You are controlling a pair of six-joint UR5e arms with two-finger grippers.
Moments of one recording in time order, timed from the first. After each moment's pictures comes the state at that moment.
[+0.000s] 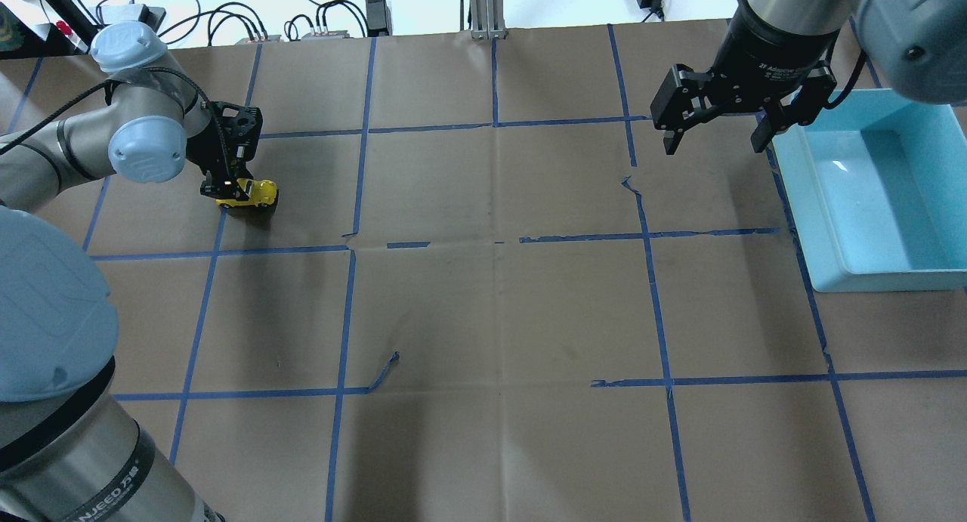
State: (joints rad) left arm -1.28 -2.15 -1.59 -0.99 1.59 1.87; right arm 1.56 -1.55 1.54 -1.54 -1.53 -0.01
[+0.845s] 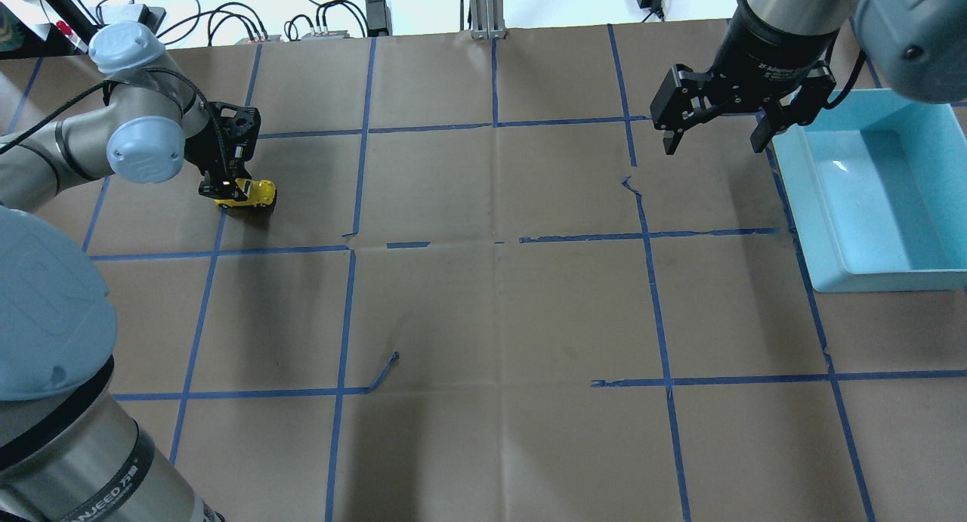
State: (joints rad) left arm -1.28 -2.15 -1.59 -0.99 1.59 1.88; right arm 1.56 -1.55 1.54 -1.54 -1.53 -0.01
